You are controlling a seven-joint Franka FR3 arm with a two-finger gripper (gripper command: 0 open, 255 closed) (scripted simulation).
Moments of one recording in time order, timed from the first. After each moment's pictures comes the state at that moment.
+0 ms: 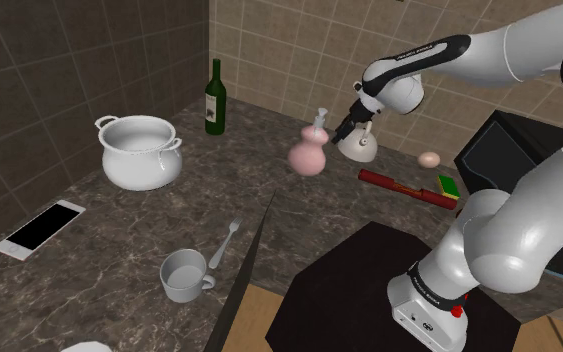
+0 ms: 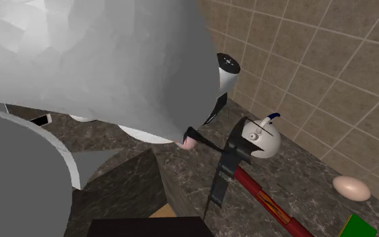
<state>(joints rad) 0.36 -0.09 -0.68 -2.39 0.45 2.50 -1.19</state>
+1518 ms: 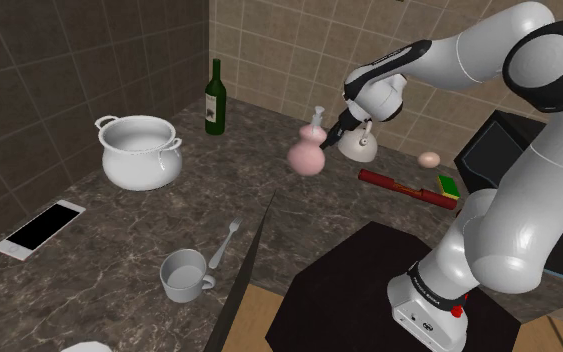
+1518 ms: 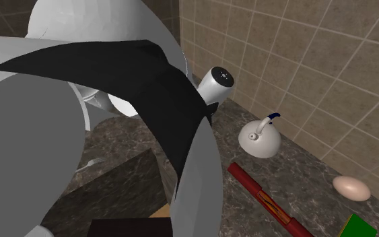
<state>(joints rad) 0.38 0.11 -0.67 -2.32 0.76 2.53 -1.44</state>
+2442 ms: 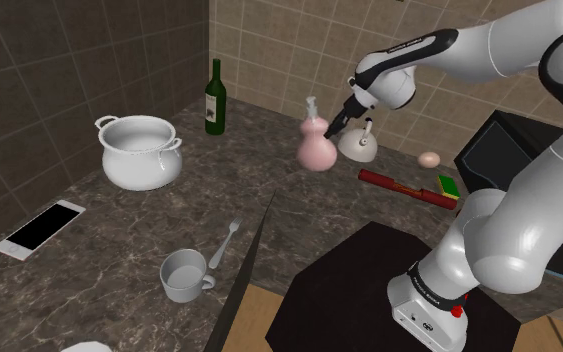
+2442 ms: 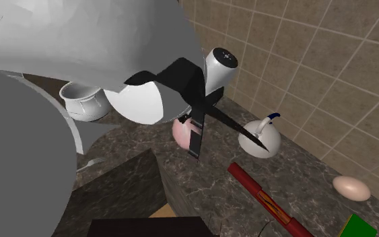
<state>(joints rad) 0.39 -0.02 -0.69 -2.31 0.55 2.47 -1.26</state>
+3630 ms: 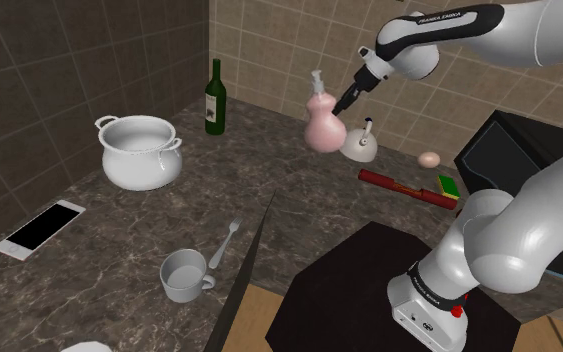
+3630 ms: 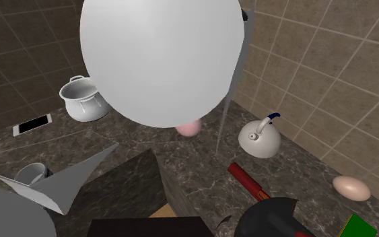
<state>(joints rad) 0.36 -0.17 -0.66 -2.20 0.32 2.29 -1.05</state>
